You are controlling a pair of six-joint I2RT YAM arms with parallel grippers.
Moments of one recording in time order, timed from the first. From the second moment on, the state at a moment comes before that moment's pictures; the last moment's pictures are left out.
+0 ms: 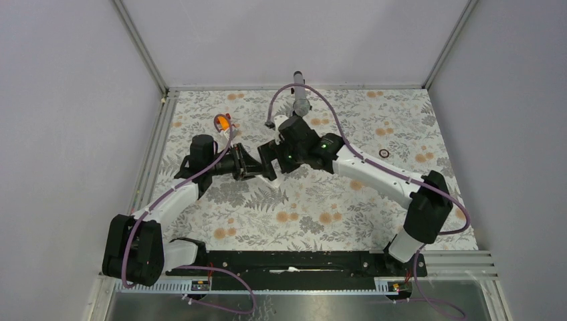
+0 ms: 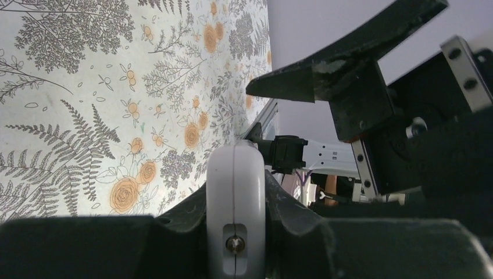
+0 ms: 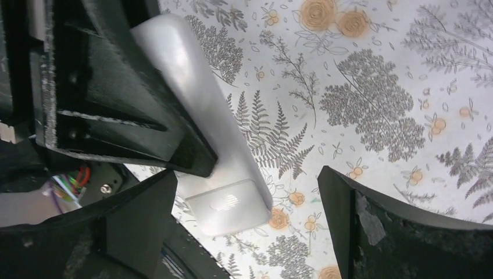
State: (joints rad) left arm -0.23 1.21 0.61 0.12 0.95 -0.93; right arm 0.92 1.67 1.47 -0.59 -0.06 0.30
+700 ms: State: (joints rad) left arm -0.21 1.19 0.61 0.35 0.95 -1.21; right arm 0.81 1.34 1.05 -0.21 -0.10 0.83
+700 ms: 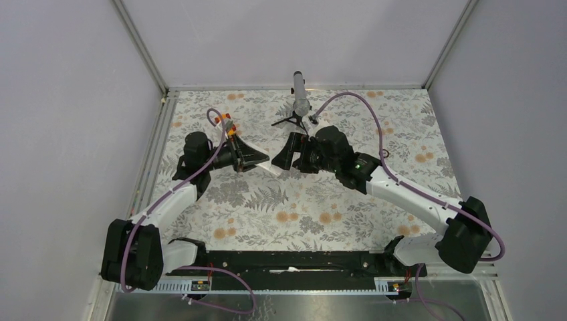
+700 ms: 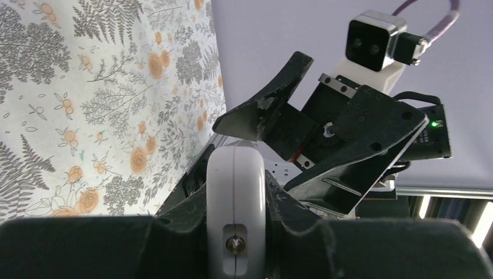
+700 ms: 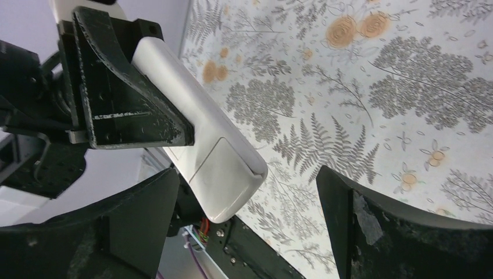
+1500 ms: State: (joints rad) left arm -0.21 1.16 0.58 0.58 0.90 -1.48; right arm 0.78 1.30 0.92 0.15 -0.20 0.94
